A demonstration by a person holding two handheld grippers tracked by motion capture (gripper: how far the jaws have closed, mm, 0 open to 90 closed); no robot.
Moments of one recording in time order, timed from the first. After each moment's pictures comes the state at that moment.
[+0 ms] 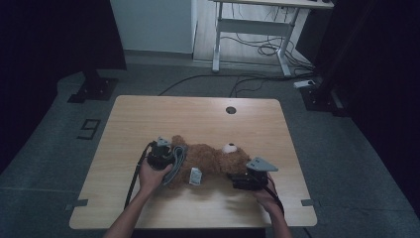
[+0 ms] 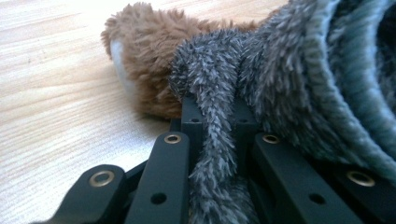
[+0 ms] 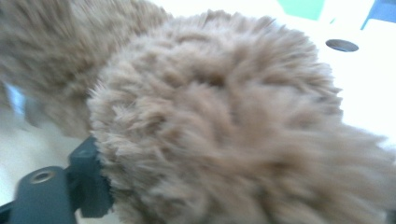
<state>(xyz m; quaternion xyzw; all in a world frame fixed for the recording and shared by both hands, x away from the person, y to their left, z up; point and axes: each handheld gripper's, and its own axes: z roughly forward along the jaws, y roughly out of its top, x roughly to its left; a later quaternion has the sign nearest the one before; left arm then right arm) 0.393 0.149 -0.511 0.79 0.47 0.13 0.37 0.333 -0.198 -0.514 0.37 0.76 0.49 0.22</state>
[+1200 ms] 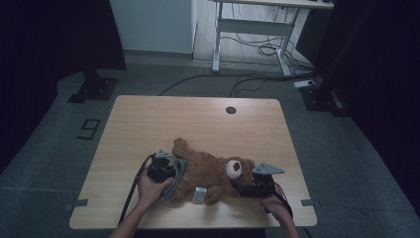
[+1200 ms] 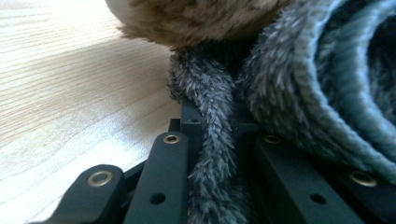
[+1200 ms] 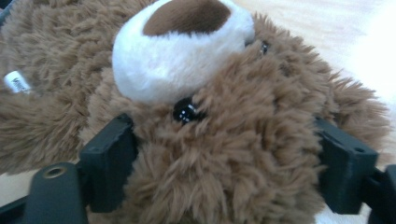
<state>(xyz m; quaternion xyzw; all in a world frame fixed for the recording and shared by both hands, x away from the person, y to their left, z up) 0.367 0.148 -0.530 0.80 0.46 0.06 0.38 0.316 -0.214 -0.518 0.39 0.78 0.46 0.15</state>
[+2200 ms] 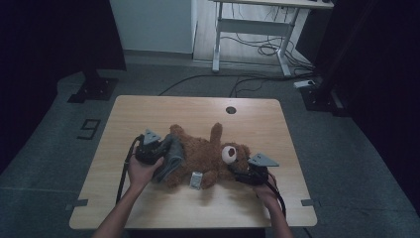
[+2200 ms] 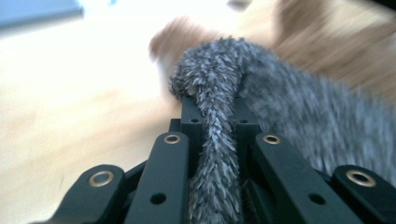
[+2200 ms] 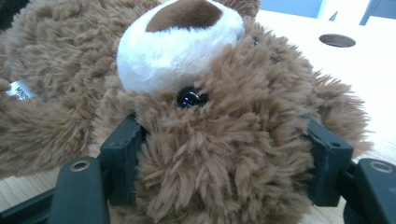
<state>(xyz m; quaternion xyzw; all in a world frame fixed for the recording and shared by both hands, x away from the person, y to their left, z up) 0.377 0.159 -0.447 0.77 0.42 0.22 0.43 0.356 -0.205 -0.531 0.38 0.75 0.50 0.22</state>
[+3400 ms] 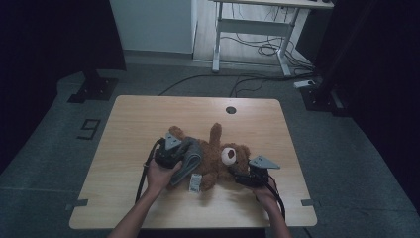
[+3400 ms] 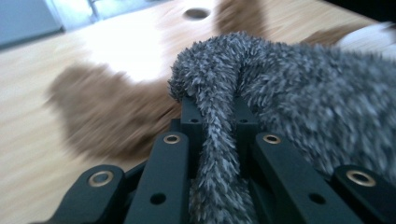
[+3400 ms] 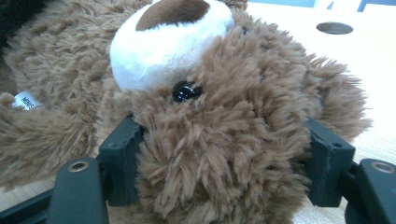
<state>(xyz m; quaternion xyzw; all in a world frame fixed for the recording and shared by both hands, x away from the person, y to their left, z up) 0.375 0.125 -0.471 0.78 0.42 0.22 0.40 0.348 -0.205 -0.533 0.40 0.74 0.50 0.21</state>
